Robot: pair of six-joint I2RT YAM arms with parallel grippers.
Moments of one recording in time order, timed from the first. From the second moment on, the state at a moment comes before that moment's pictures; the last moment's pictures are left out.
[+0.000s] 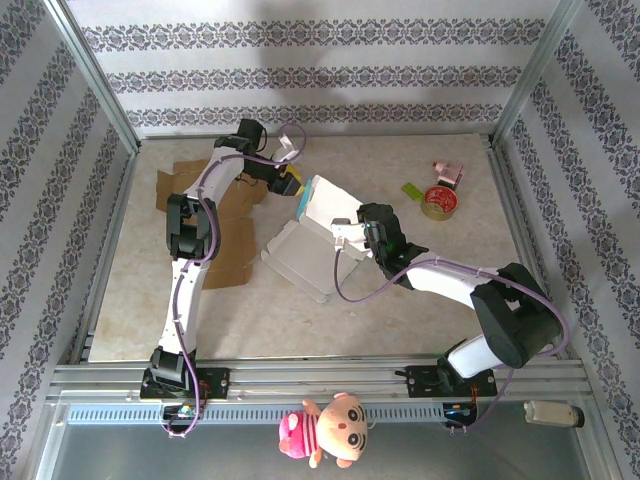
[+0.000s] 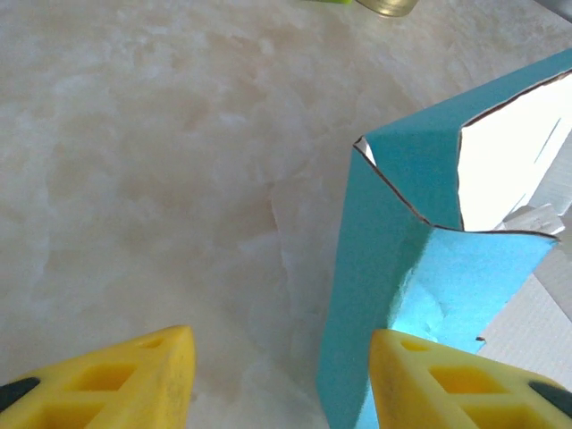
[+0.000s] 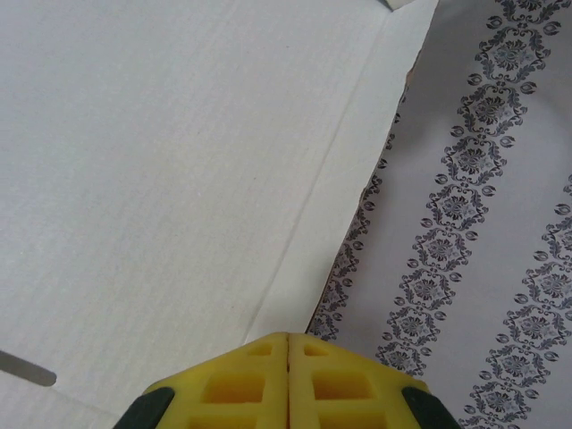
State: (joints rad) left arm -0.16 2.53 2.34 -1.00 0.92 0.72; right arm 0.58 1.49 0.71 0.34 0.39 -1.50
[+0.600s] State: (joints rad) left arm -0.18 2.56 2.42 -1.17 0.93 0.82; right arm 0.58 1.49 0.71 0.34 0.39 -1.50
